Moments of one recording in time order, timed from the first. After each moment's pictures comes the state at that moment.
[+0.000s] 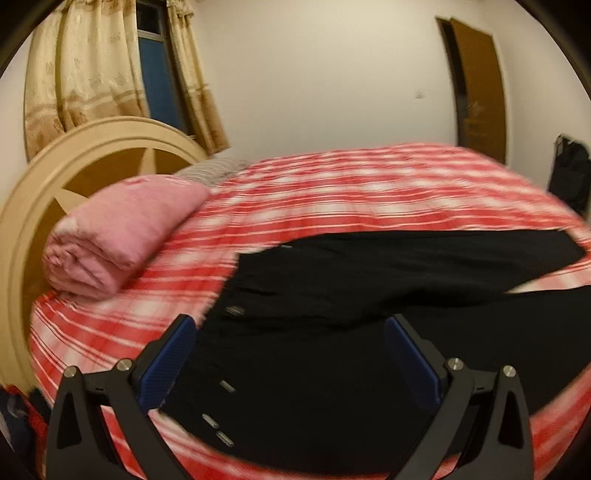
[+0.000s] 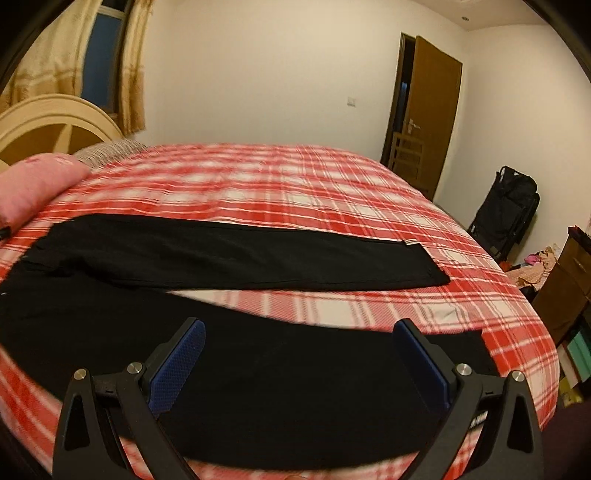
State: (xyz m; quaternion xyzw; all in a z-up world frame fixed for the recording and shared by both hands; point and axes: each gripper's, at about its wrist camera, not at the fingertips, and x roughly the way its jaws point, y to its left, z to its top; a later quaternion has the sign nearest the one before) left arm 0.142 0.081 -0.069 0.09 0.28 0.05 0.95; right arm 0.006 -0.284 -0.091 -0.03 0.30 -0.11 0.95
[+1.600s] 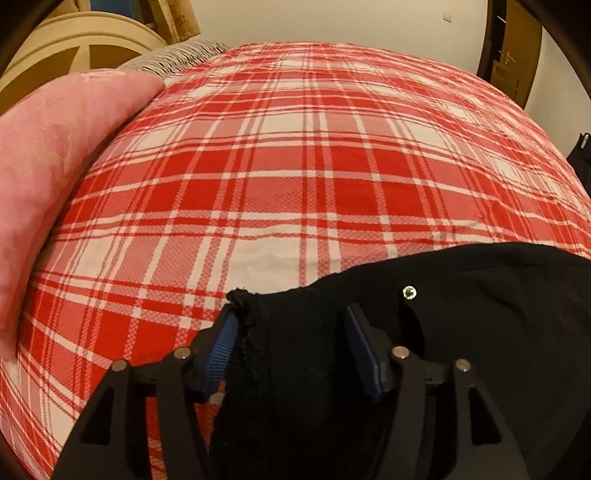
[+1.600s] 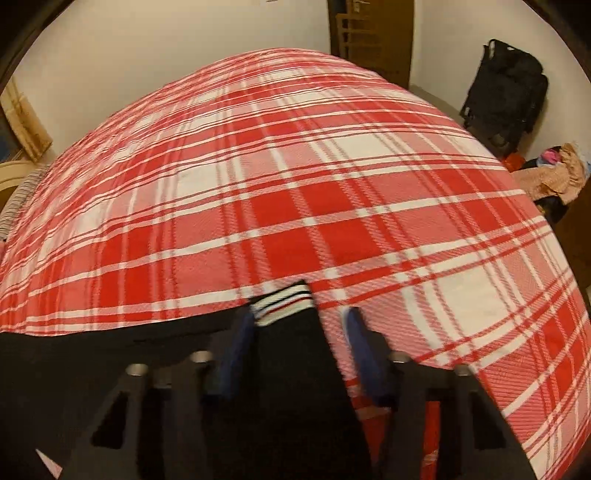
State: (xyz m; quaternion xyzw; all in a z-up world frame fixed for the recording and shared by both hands) left arm 0.423 0.176 -0.173 0.03 0.50 -0.02 0.86; right arm 0.263 -0.603 -0.169 0.14 0.46 -0.14 0.86
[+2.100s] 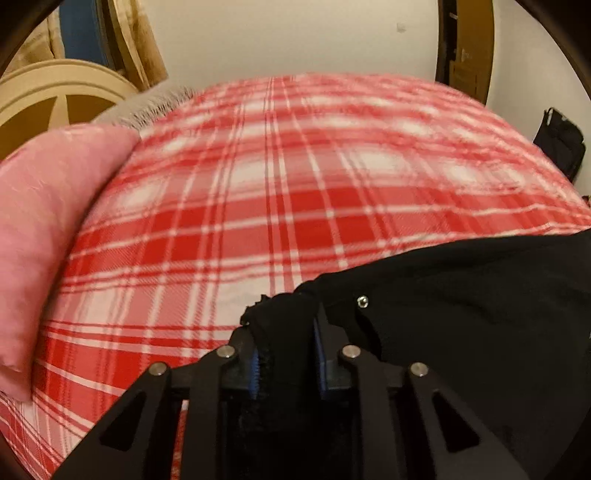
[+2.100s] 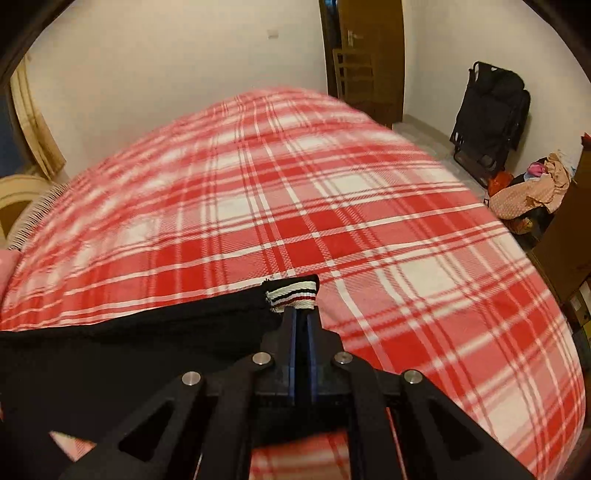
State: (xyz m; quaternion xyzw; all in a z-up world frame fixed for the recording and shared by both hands) left arm 0.401 0.163 -0.135 0.07 0.43 -0.08 0.90; right arm 0.184 -0.573 -0.108 0.14 0.39 -0.16 0.90
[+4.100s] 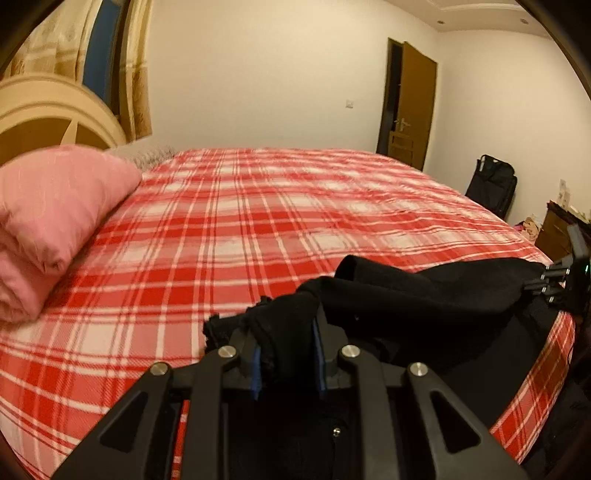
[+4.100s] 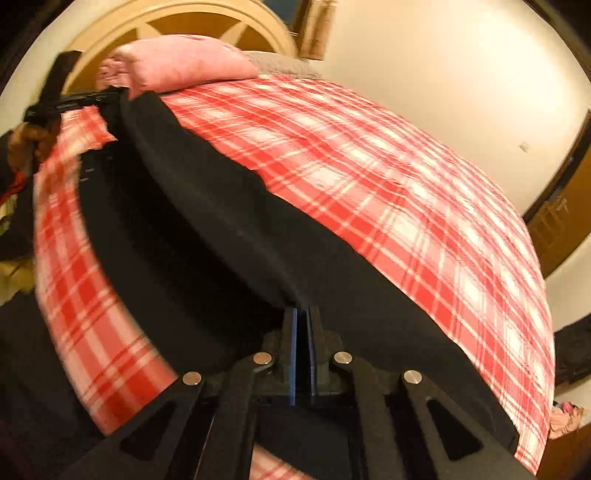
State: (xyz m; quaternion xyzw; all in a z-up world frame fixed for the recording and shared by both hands) left arm 0.203 0.226 -0.102 0.02 0.29 -0.19 0.94; right arm 0.114 -0.159 -0.094 -0.22 0.39 0.18 0.87
